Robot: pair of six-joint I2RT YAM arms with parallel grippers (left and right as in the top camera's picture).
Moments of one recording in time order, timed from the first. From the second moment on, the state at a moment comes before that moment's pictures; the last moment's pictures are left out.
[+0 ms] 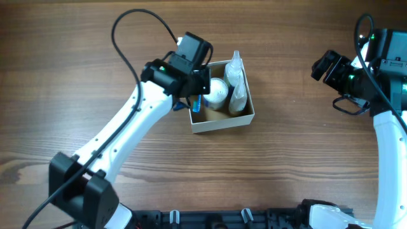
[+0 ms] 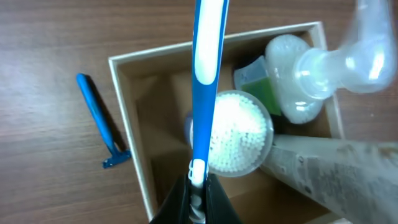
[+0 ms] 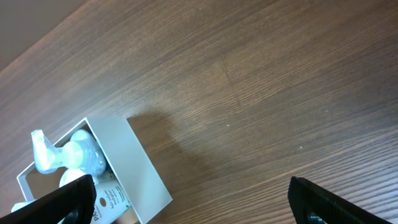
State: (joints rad) left arm -0.55 1.70 1.47 -0.85 -0.05 -0.50; right arm -0.13 1.35 1.47 -1.11 -0.08 0.41
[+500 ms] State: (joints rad) left arm -0.44 1.69 1.47 -0.99 -0.12 -0.55; right arm -0.13 1.35 1.47 -1.11 -0.08 0.41
